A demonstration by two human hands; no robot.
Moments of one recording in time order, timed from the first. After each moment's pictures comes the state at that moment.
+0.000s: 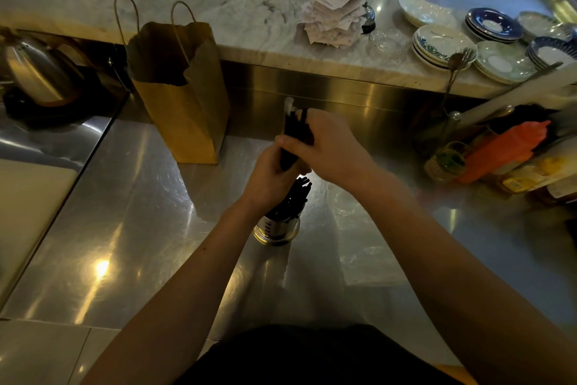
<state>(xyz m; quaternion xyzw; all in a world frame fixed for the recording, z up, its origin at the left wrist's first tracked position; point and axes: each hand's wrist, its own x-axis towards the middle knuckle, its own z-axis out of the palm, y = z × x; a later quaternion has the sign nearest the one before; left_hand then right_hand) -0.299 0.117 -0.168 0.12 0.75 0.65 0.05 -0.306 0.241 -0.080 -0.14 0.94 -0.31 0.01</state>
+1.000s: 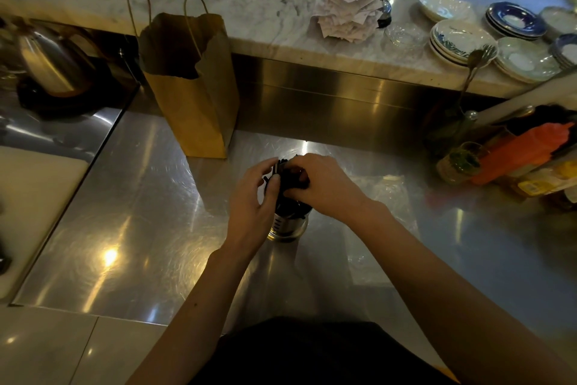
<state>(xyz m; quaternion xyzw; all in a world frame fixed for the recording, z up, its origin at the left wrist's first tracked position) -0.247 0.084 -0.199 0.01 0.82 0.58 -0.07 -0.291 0.233 -0.148 -0.15 0.94 -0.28 0.12</state>
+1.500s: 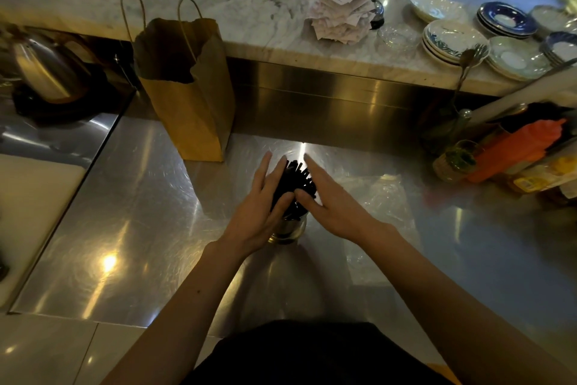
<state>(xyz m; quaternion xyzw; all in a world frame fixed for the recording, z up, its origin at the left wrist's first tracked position) -0.254 0.079 -0.213 0.14 0.87 0.47 0.07 -0.263 0.262 -0.184 -0.12 0.90 -0.38 0.16</state>
